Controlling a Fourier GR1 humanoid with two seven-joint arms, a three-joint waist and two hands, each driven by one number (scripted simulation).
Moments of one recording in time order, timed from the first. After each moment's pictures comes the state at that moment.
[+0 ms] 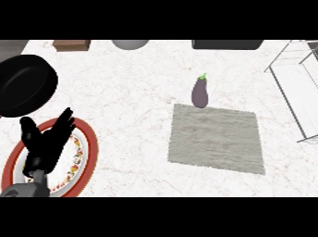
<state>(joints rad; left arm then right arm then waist) -0.05 0.22 0.02 -1.38 0.17 0.04 0.27 -1.22 -0.65 -0.61 -0.64 1.59 -0.27 1.03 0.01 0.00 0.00</state>
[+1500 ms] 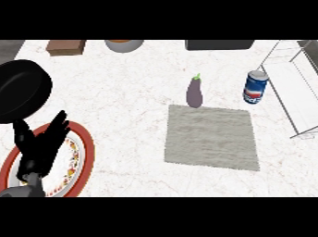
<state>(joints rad) -0.03 0.22 0.05 -1.38 0.18 0.03 0.29 -1.06 -0.52 -0.77 -1.49 1.77 -0.50 1.10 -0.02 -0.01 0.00</state>
